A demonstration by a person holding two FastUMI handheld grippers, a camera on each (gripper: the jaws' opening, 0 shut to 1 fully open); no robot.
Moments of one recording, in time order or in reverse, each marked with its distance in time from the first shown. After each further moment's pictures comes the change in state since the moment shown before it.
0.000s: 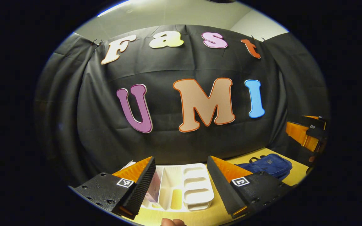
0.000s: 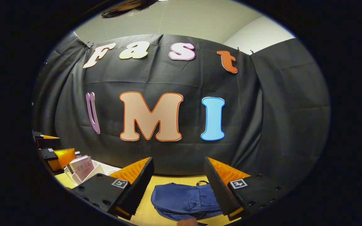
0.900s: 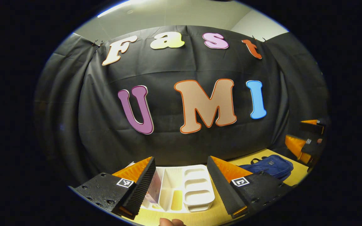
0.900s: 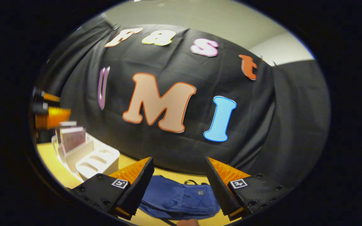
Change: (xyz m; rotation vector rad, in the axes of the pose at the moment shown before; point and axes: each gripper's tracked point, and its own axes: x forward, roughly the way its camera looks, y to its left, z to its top) left arm 0.003 0.004 -0.001 0.006 0.004 0.027; right arm 0.020 -0.008 -0.054 -0.353 0.064 0.108
